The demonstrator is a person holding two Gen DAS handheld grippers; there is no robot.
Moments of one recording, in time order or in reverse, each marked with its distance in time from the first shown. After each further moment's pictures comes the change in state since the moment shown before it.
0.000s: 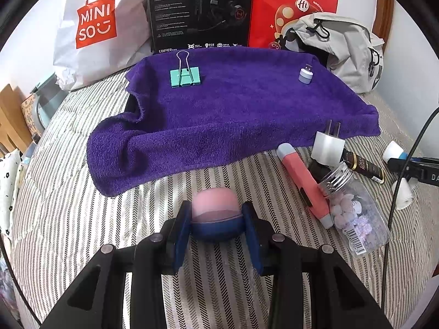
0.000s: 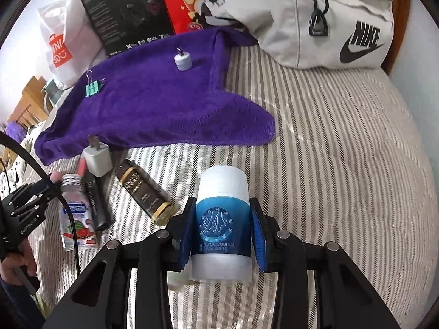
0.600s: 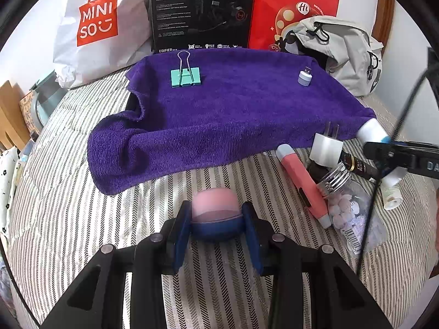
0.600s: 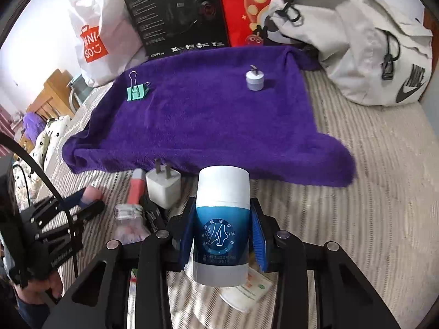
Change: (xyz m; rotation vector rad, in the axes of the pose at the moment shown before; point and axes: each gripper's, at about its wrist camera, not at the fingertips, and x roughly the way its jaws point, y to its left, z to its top) left arm -0.002 0.002 -0.001 -0.014 -0.007 -0.018; right arm 0.001 0.070 0.027 -0.084 -0.034 0.090
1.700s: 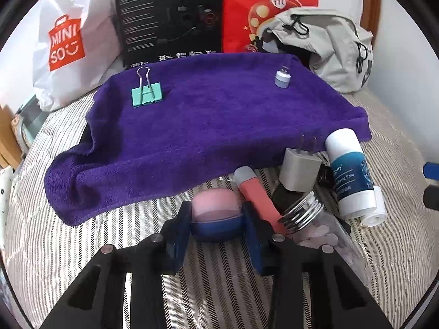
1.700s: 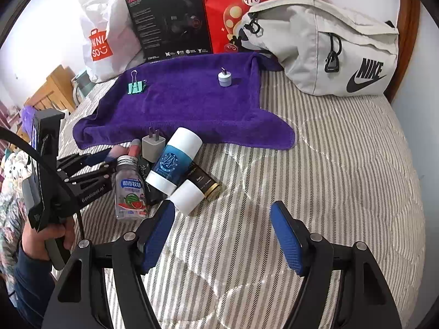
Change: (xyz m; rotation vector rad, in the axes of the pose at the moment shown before) left arm 0.017 -0.044 0.019 0.076 -0.023 0.006; right arm -0.069 -0.029 -0.040 -0.009 -0.017 -0.039
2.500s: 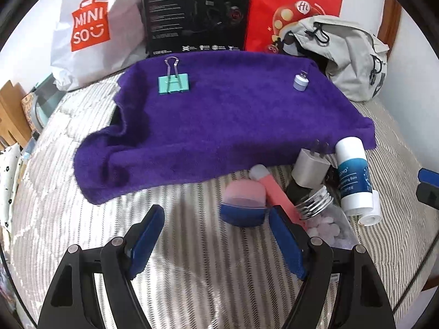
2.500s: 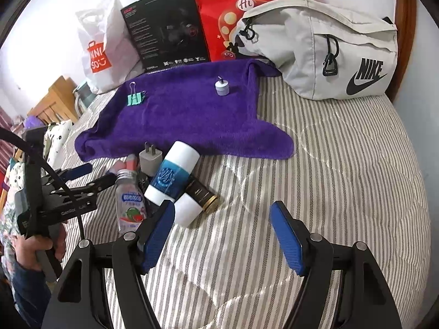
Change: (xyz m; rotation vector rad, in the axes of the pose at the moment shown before) left arm -0.014 0.017 -0.001 -0.097 0.048 0.012; right arm -0.002 -0.008 0.006 0.027 -0.028 0.029
